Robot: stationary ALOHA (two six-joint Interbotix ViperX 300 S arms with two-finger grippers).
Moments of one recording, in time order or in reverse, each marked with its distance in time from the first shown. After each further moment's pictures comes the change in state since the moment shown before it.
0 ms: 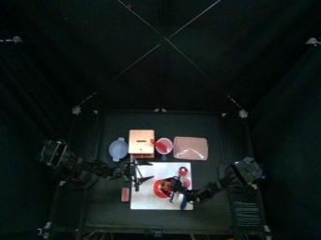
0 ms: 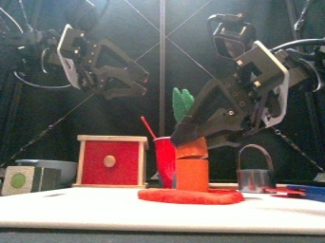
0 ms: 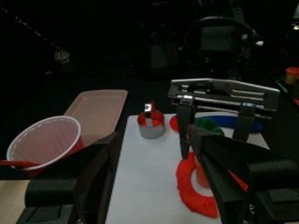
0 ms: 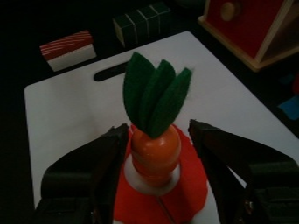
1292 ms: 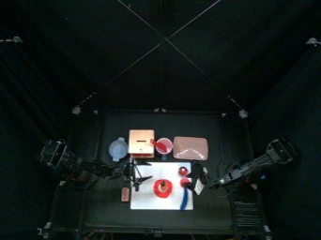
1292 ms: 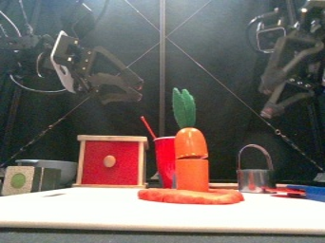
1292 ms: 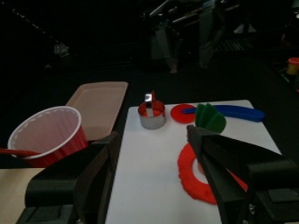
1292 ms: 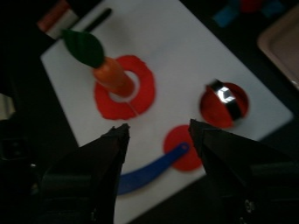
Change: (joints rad) left arm 0.000 -0.009 0.029 0.005 0.000 0.006; right arm -0.100 -0.715 0.301 1.075 -0.224 -0.908
